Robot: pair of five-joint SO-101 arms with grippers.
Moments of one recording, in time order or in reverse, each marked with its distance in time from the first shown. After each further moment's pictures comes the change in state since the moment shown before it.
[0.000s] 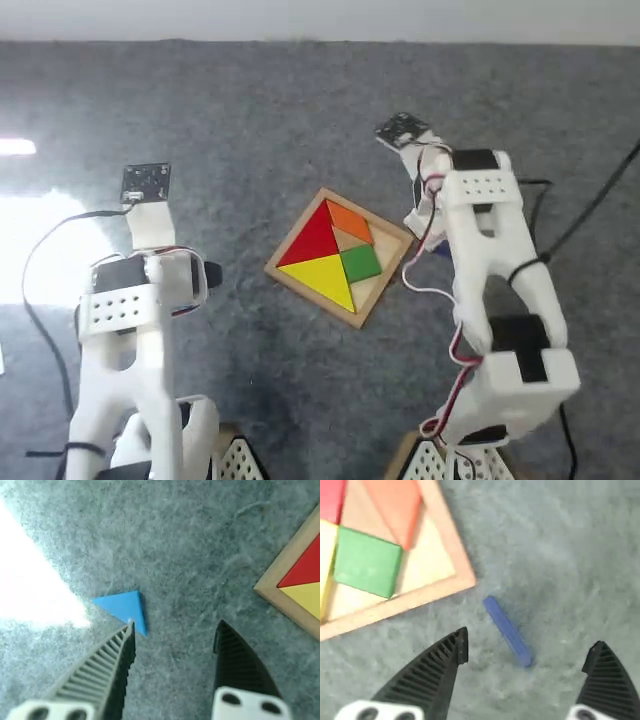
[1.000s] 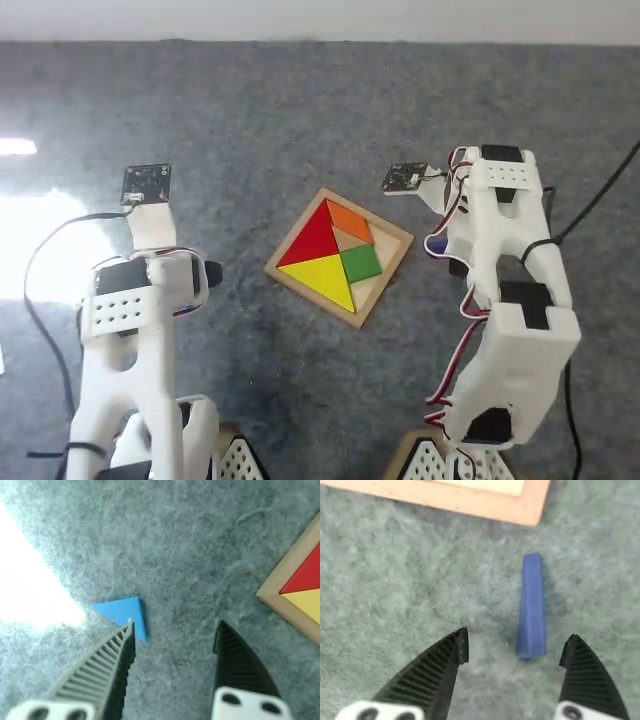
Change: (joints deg) left arm 0.0 0.0 1.8 -3.3 0.0; right arm 8.4 13.5 -6.3 9.1 34.5
